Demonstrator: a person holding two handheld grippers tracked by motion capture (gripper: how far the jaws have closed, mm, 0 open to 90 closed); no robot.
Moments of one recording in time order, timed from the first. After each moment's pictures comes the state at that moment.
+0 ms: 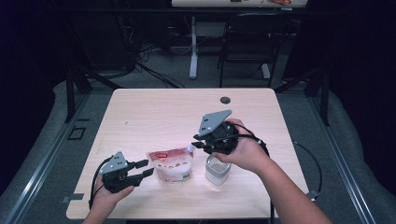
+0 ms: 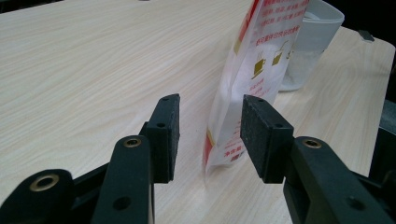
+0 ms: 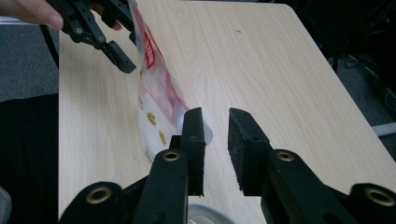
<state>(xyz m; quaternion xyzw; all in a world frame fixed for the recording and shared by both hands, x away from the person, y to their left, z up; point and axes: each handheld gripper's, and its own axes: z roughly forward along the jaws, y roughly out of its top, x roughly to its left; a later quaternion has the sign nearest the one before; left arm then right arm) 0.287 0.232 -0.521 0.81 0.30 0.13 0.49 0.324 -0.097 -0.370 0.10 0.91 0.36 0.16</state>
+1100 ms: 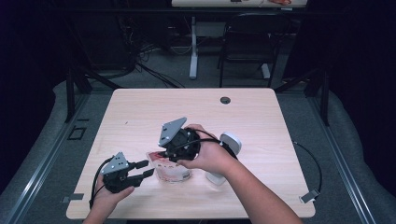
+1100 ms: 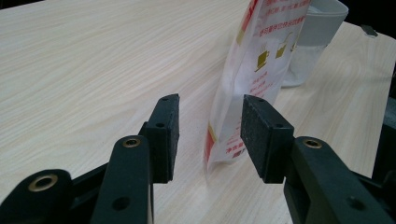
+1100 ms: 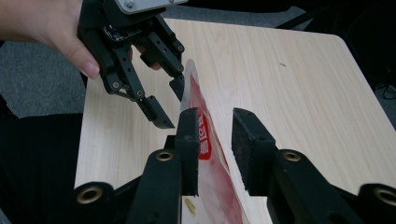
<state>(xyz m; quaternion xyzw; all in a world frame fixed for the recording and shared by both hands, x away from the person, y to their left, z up) 0.287 0.232 -0.523 0.81 0.29 0.13 0.49 0.322 -0.011 -0.388 0.04 0.92 0.36 0.13</state>
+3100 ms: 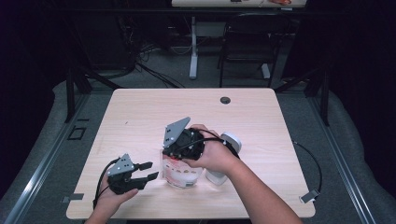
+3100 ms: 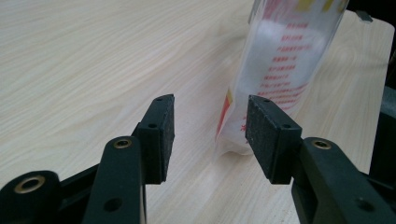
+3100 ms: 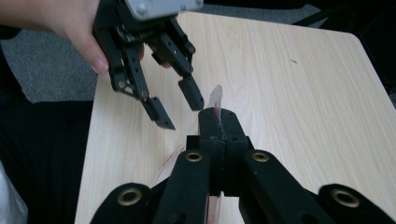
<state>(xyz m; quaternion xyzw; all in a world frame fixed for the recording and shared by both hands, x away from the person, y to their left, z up) 0.288 0.218 -0.532 0.83 0.27 0.11 0.47 0.323 -0.023 -0.387 0.01 0.93 0.36 0.11</state>
